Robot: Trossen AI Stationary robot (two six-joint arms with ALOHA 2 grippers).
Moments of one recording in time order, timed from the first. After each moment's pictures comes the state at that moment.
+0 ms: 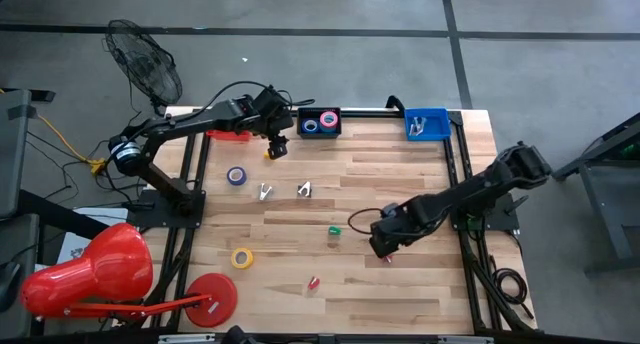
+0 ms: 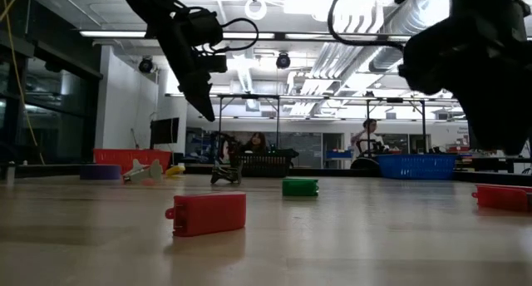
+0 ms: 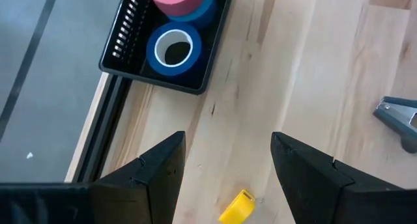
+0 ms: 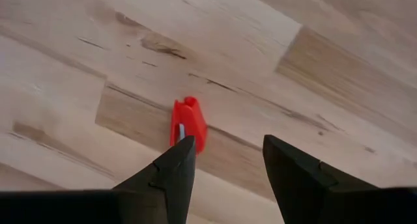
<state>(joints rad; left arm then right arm) 0.59 1.52 1.15 -0.58 -0.01 0.34 0.35 1.55 0.95 -0.83 -0.12 1.48</state>
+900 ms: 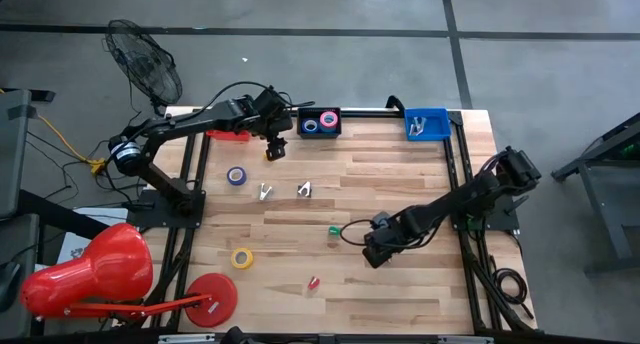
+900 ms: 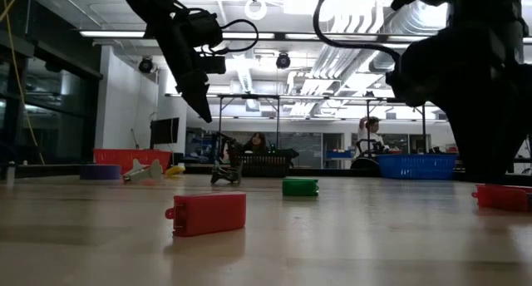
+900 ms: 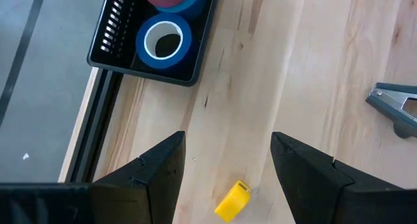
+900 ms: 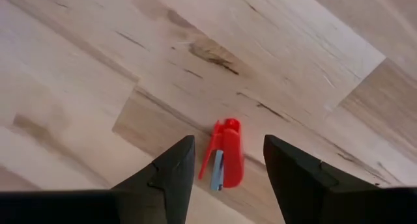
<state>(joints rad) 0.59 1.52 1.15 -0.61 0.01 0.37 0.40 1.65 0.95 -0.68 -0.05 1.39</state>
